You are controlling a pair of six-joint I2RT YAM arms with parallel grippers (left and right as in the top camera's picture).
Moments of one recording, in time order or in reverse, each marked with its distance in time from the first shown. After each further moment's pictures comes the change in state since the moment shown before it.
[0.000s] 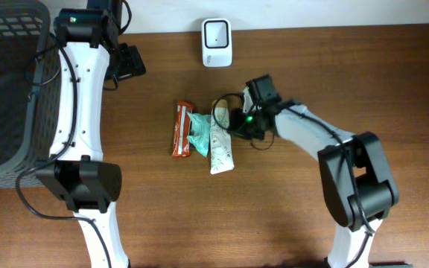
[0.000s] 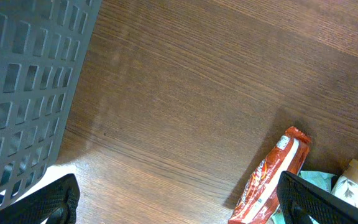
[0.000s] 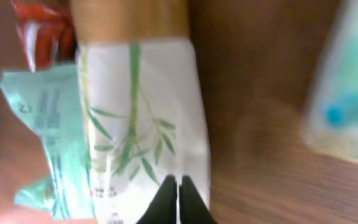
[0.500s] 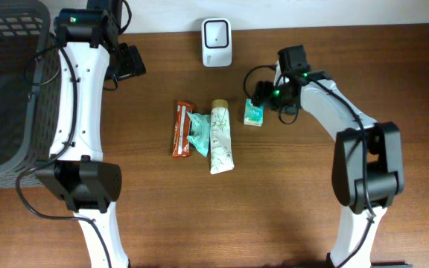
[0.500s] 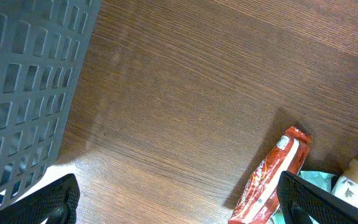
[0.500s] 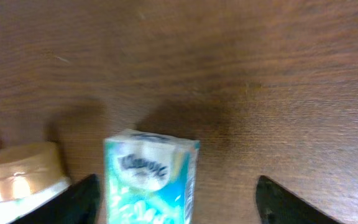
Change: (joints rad) left arm 0.000 0.000 0.000 0.000 0.000 0.000; right arm -0.166 0.105 0.214 -0.116 0.228 -0.148
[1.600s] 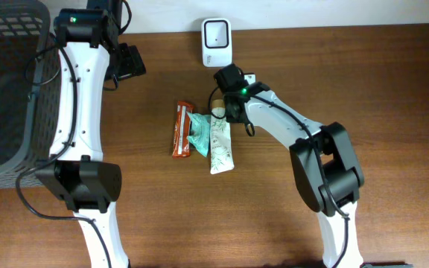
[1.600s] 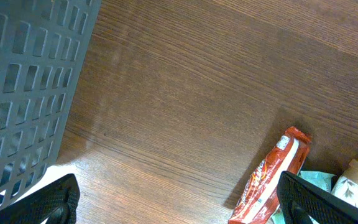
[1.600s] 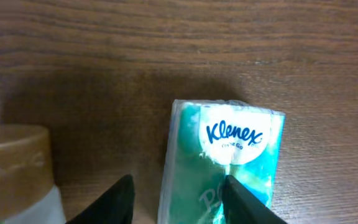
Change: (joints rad) left arm 0.000 0.000 0.000 0.000 0.000 0.000; right arm 0.302 0.093 0.101 -0.103 0.541 0.068
